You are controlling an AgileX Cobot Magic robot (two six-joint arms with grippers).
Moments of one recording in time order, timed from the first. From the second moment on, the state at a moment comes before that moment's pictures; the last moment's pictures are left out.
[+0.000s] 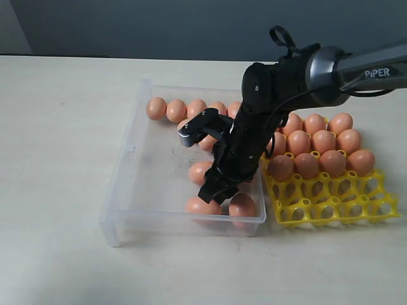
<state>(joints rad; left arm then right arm) 0.09 0.03 -0.01 0.18 0.25 -0.12 0.59 2.03 -1.25 0.34 0.78 -0.59</state>
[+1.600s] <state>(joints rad) 0.09 0.03 -0.01 0.18 0.25 -0.12 0.59 2.09 -1.44 0.31 0.70 -0.52</state>
